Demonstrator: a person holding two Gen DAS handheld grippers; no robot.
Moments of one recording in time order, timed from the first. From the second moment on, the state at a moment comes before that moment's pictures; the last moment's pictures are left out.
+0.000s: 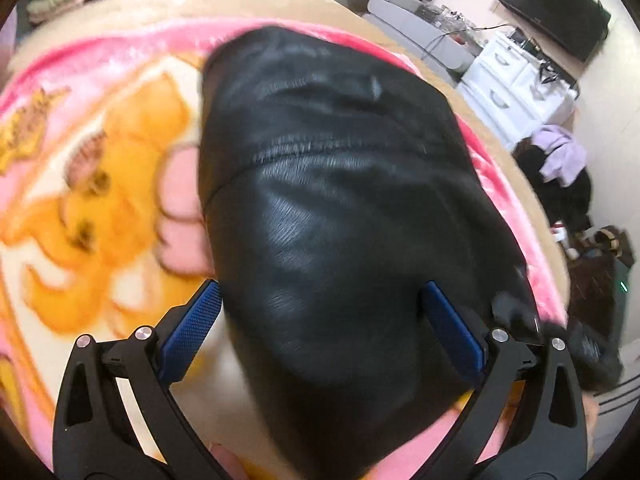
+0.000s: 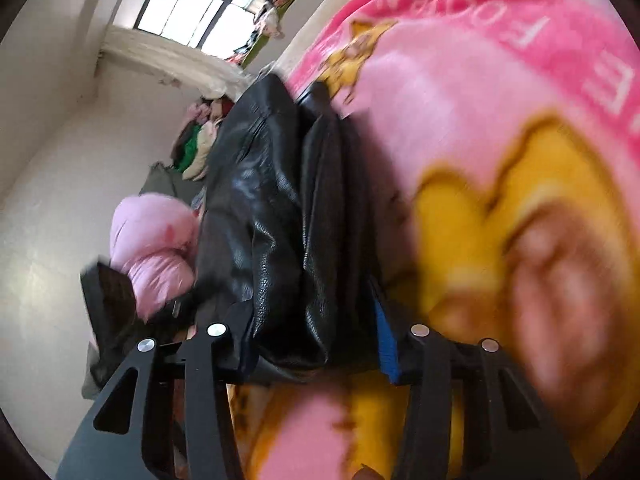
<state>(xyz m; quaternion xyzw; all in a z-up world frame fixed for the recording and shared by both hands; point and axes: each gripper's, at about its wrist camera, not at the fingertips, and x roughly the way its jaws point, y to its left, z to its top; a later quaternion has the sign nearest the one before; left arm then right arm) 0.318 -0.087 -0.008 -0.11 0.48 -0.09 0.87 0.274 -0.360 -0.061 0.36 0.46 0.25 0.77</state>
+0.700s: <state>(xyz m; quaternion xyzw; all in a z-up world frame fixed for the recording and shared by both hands) 0.316 -0.084 -0.020 -0.09 0.48 -0.08 0.87 0.346 -0.331 0.027 0.16 0.37 0.15 0.90</state>
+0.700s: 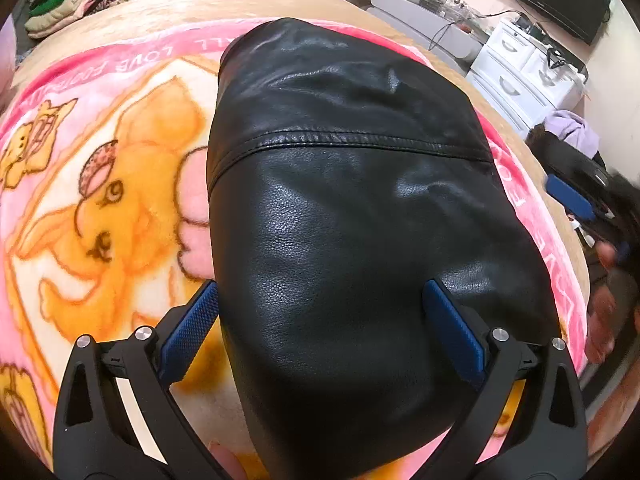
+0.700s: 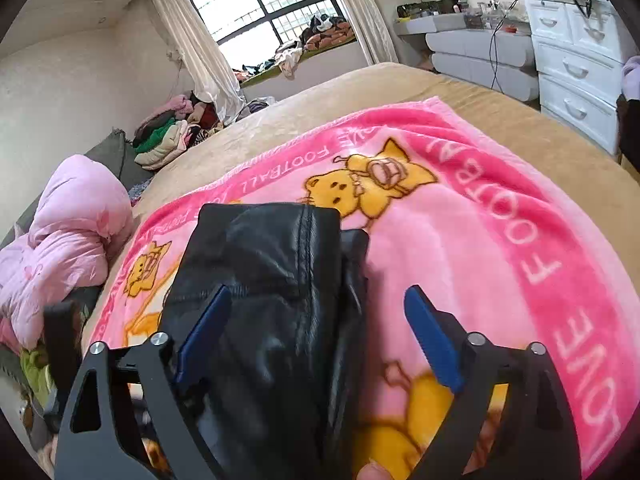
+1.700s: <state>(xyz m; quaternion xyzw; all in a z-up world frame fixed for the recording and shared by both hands) 0.307 -0.094 -0.023 -0.06 0.47 -0.12 0.87 0.394 -0.336 -0.031 0.19 0.43 0.13 0.88</state>
